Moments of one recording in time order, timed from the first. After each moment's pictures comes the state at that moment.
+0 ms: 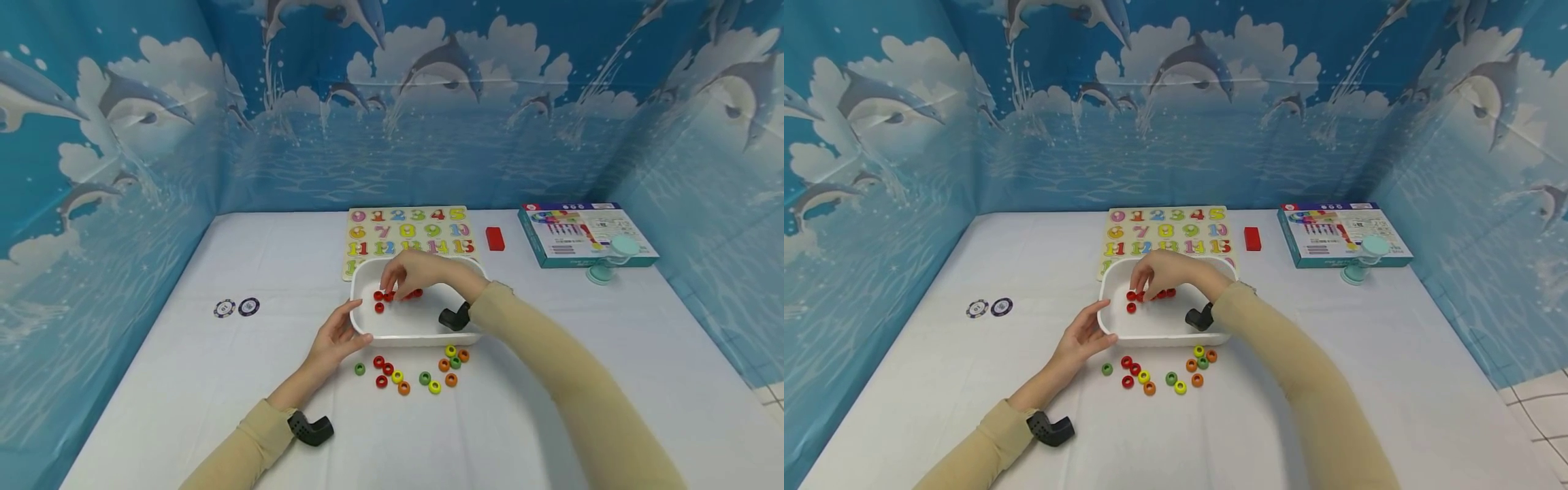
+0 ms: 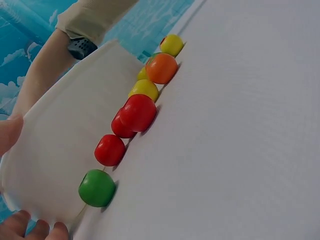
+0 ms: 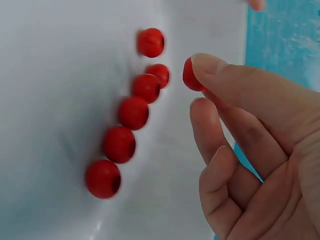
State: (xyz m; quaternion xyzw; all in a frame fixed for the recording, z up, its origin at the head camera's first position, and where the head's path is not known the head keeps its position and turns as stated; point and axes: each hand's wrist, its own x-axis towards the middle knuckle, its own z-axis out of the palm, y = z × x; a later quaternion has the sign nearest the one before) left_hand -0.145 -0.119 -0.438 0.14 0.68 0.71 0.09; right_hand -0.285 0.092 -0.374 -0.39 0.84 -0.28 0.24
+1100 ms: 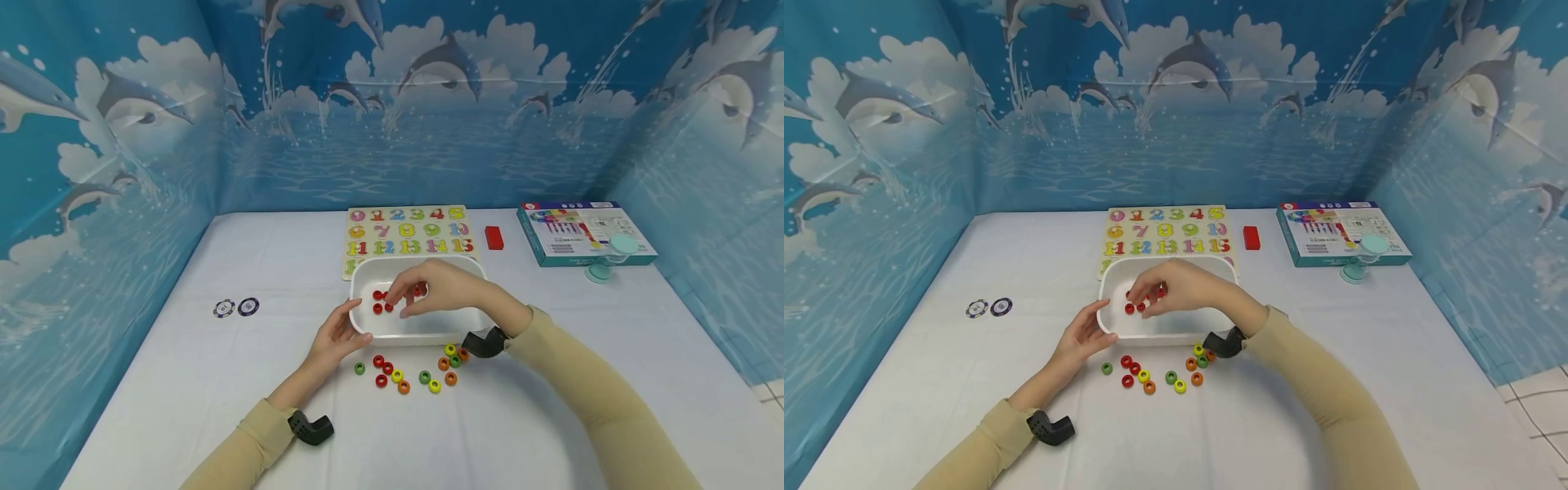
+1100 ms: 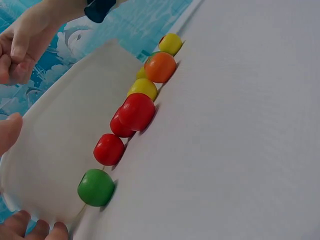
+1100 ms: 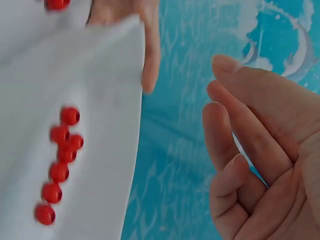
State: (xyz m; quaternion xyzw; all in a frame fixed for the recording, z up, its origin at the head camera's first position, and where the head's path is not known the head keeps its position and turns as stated) left_hand -0.144 -0.118 -0.438 0.14 0.69 0.71 0.08; right_hand -0.214 0.115 -0.334 -0.46 0.82 -0.32 0.15
